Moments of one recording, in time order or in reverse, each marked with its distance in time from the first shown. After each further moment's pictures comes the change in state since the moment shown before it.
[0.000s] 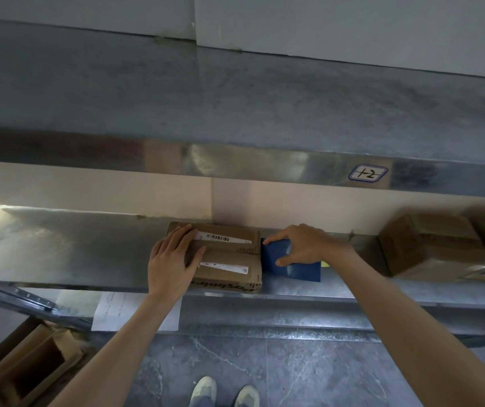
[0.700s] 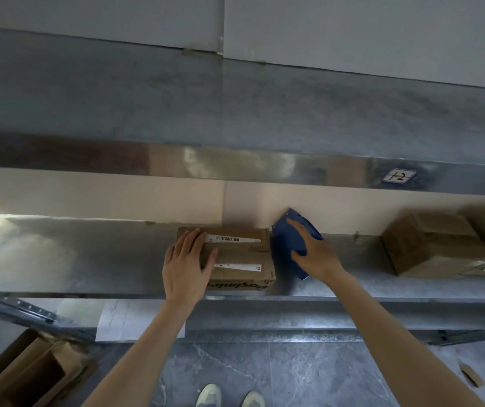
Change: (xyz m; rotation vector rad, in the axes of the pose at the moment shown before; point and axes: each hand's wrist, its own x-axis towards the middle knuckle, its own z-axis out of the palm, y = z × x) left_hand 0.001 0.000 -0.006 -0.008 0.001 -0.030; right_hand -0.006 -0.007 0.053 0.197 0.410 0.272
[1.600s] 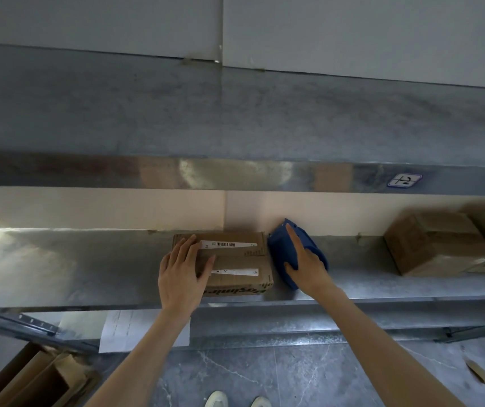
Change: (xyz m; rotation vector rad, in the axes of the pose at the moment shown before) left_hand 0.001 -0.016 -0.004 -0.016 -0.011 -0.016; right_hand -0.008 -0.016 0.033 0.019 0.012 0.042
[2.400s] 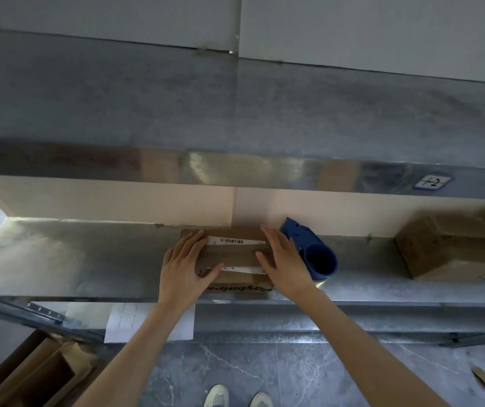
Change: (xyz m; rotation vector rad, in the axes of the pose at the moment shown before) left_hand 0.005 -0.016 -0.012 -0.111 -0.082 0.105; right_hand -0.005 -0.057 0.020 0.024 0.108 -0.275
